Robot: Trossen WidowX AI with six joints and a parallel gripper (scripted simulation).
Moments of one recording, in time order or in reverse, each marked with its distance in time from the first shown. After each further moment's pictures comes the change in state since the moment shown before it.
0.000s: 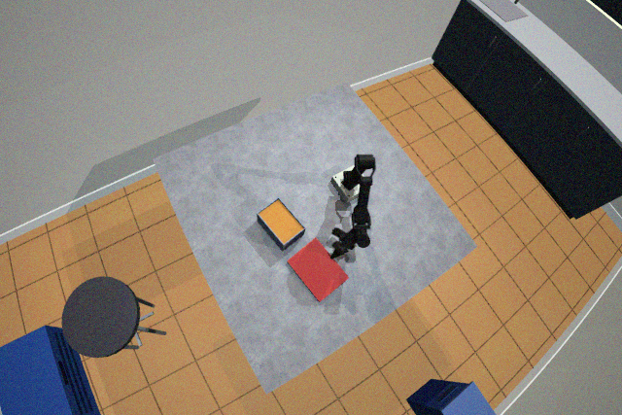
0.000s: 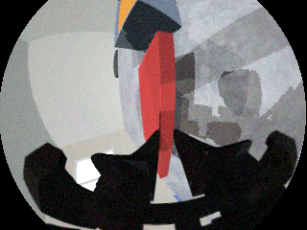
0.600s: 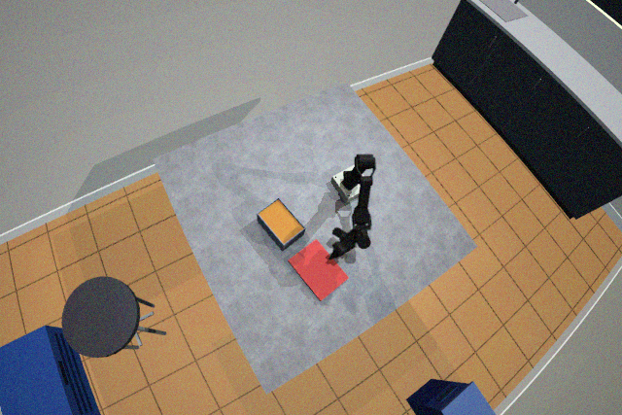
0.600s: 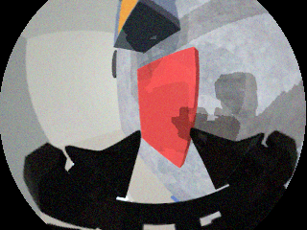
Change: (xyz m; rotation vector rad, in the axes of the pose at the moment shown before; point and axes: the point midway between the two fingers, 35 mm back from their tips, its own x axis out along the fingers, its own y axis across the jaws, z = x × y) arm -0.002 -0.001 0.000 -0.021 -0.013 -0.029
